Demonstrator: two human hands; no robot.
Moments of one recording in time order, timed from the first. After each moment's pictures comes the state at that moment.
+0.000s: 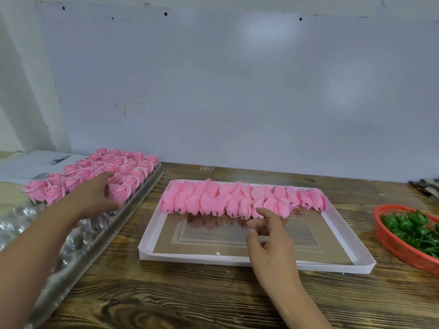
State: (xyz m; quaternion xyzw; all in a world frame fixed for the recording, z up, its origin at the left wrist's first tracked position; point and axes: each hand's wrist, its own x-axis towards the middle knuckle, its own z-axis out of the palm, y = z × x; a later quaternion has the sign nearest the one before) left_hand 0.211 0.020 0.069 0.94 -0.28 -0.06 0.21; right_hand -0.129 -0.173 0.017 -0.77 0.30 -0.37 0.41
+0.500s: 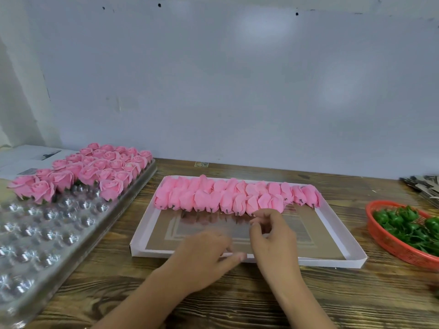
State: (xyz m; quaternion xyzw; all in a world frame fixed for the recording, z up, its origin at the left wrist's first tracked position) left_hand -0.006 -0.074 0.015 0.76 -0.61 -0.03 0.19; right_hand -0.132 -0.185 0.020 -0.76 0.33 -0.41 0.37
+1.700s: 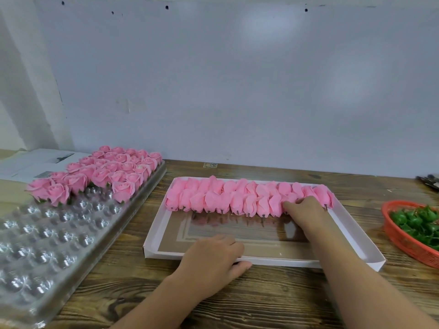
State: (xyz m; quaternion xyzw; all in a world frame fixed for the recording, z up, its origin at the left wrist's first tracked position) left_hand 0.001 -0.072 -0.004 0.74 -0.66 0.09 0.11; right_hand -0.112 -0.308 0.034 -0.74 0.57 -0.15 0.32
